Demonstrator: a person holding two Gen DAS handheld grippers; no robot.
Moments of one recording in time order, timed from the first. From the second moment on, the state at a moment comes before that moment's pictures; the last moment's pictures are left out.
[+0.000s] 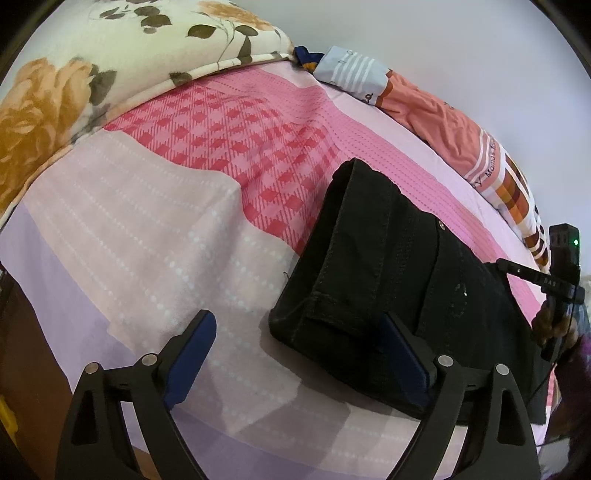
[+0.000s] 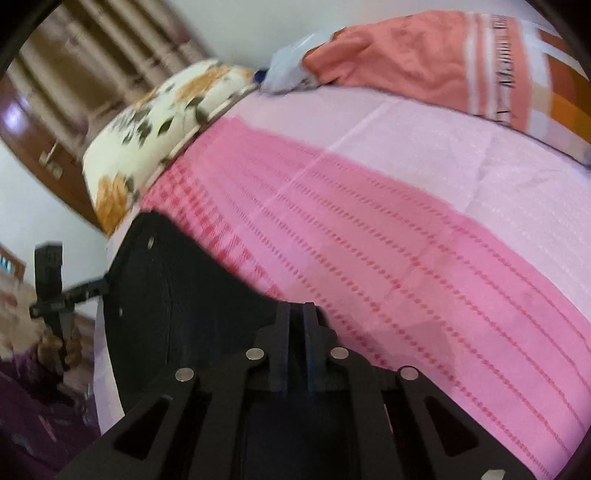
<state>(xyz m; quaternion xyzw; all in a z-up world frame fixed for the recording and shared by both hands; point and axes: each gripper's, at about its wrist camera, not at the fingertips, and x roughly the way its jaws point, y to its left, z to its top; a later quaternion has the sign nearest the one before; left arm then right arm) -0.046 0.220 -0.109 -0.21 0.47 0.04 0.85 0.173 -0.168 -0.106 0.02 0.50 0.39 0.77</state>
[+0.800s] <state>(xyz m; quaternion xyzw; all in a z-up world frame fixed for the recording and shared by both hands) -0.052 0.232 -0.092 -0.20 0.45 0.04 0.87 0.149 -0.169 -0.081 0.01 0.45 0.27 0.85</state>
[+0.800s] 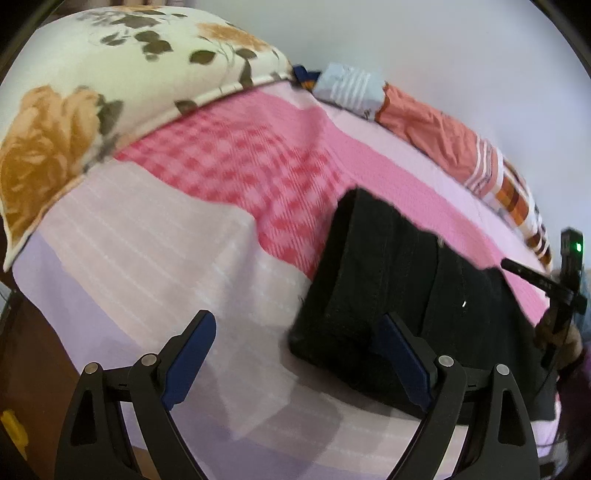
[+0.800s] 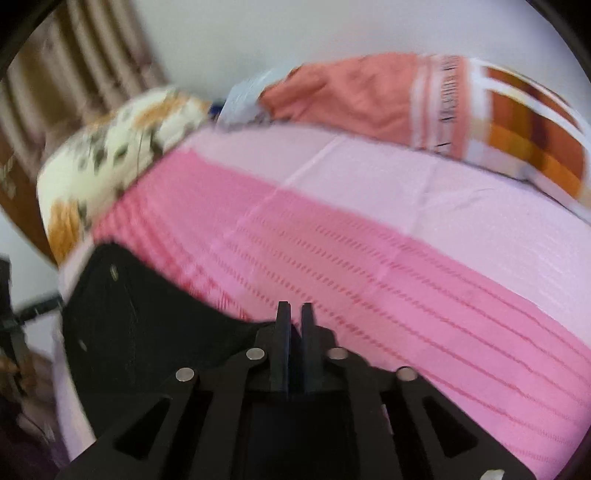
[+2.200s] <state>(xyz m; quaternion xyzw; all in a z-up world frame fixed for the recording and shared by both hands) -0.044 0.190 -0.101 -0.20 0.51 -0.04 0.84 -0.170 -0.519 -0.104 0.42 0.38 -0.10 0.82</state>
